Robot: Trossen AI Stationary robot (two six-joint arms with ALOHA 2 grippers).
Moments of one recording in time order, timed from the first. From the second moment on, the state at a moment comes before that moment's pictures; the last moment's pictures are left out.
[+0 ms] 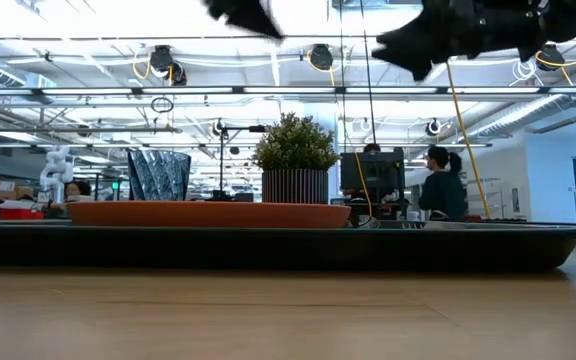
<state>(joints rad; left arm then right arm) -0.14 1.48 1.22 -0.28 -0.59 0.19 -0.39 0.86 0.52 0.27 -0.31 -0.01</state>
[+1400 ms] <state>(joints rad) 0.18 0.78 0.48 0.60 -0.06 0.34 0.14 1.73 1.33 -1.13 -0.05 1.11</state>
